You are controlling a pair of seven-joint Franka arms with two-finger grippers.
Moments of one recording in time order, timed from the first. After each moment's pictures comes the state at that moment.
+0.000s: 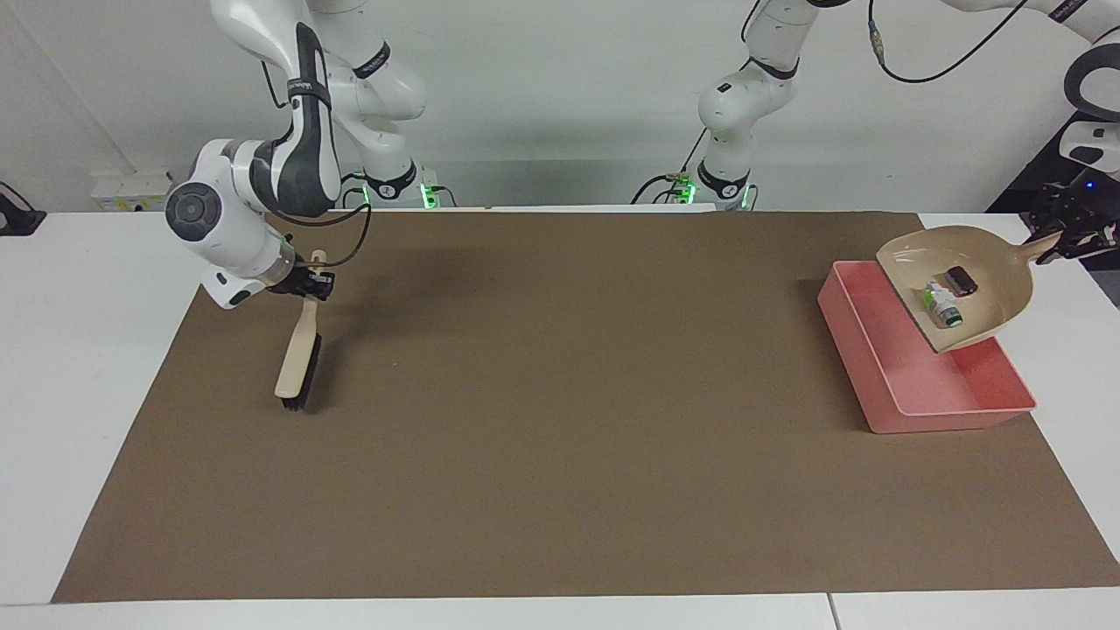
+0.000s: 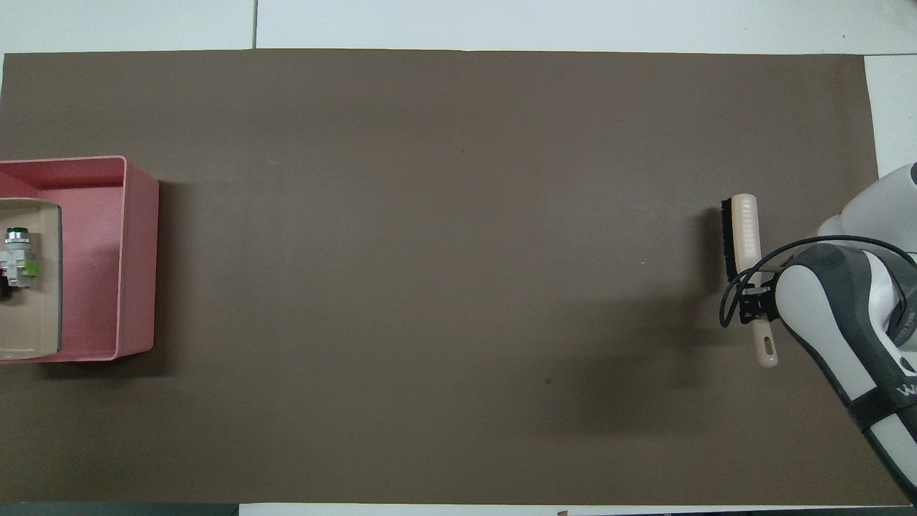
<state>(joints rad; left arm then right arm) 0.46 0.10 0.05 -1.69 0.07 1.81 2.07 -0.11 0.02 0.00 -2.17 -0.02 1.82 -0.01</state>
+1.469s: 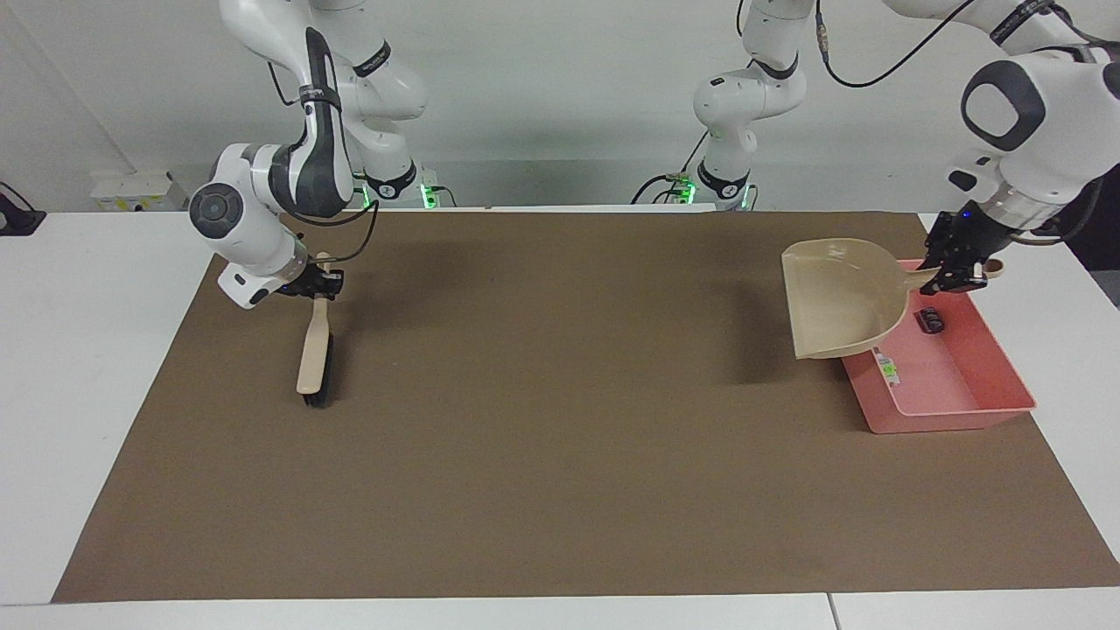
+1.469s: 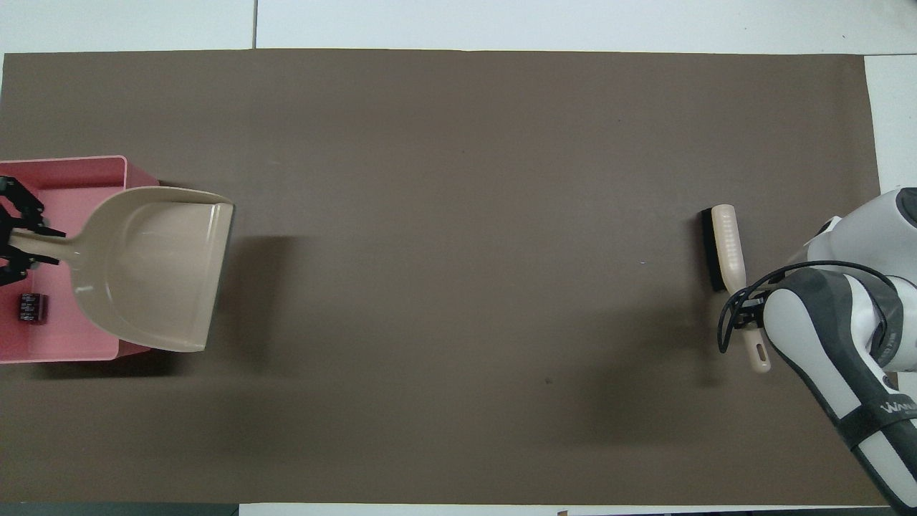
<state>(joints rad) 0.16 -0.01 -0.04 -1.89 -0.04 1.81 1.92 -0.11 -0.02 0.00 -2.24 -0.03 1.94 -0.12</state>
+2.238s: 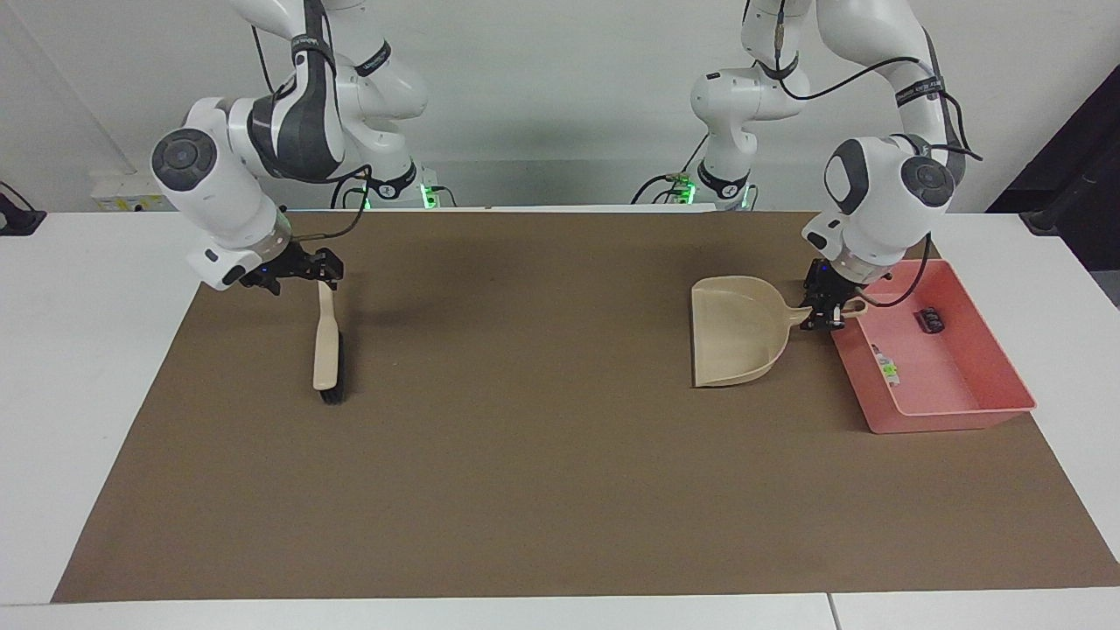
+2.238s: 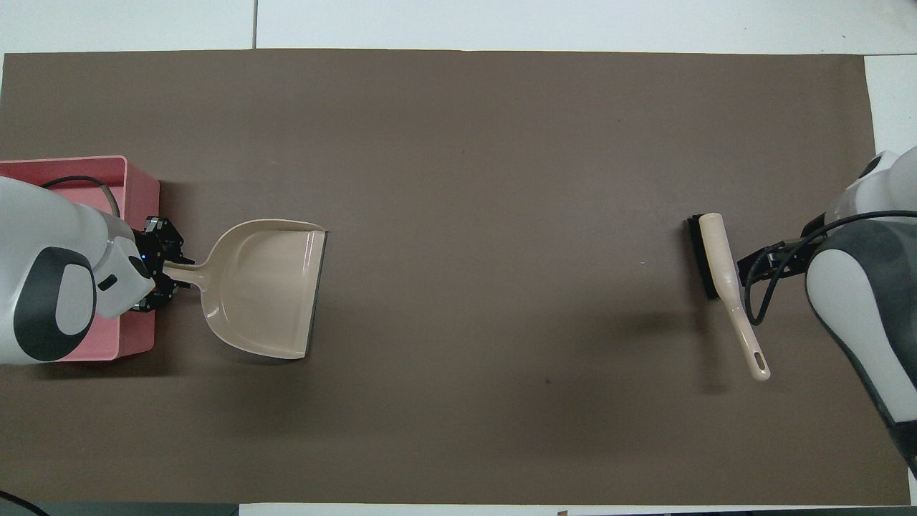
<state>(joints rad) 0.00 0.00 -0.04 -2.19 -0.04 2.13 1.73 -0.05 -0.03 0.00 -1.94 -0.03 1.72 -0.12</state>
